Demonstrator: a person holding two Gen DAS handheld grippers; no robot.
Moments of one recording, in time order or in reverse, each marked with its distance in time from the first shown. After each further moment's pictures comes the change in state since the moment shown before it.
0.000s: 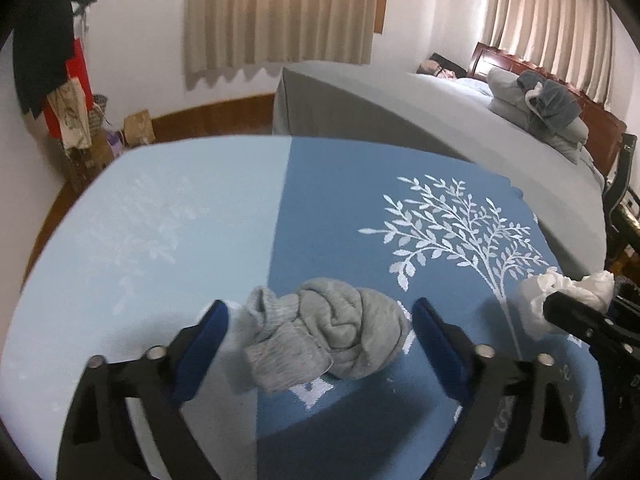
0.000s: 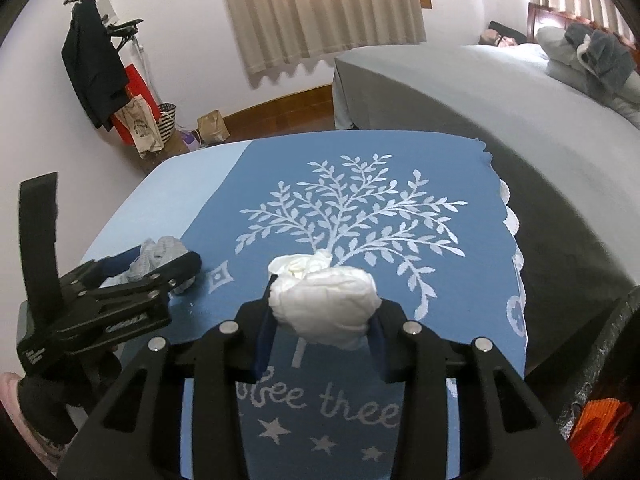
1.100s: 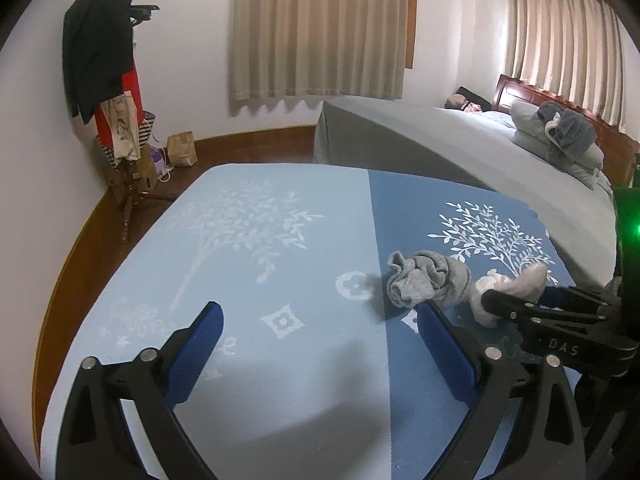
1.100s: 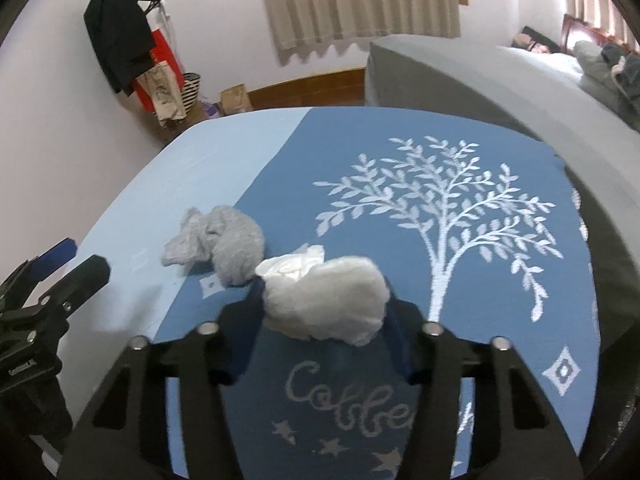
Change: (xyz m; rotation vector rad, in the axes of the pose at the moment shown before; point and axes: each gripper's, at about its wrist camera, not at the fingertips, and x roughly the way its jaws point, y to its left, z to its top) left arm -0.087 0.060 -0.037 -0.037 -0.144 0.118; right arm 0.037 0.069 -0.007 -0.098 0.069 0.047
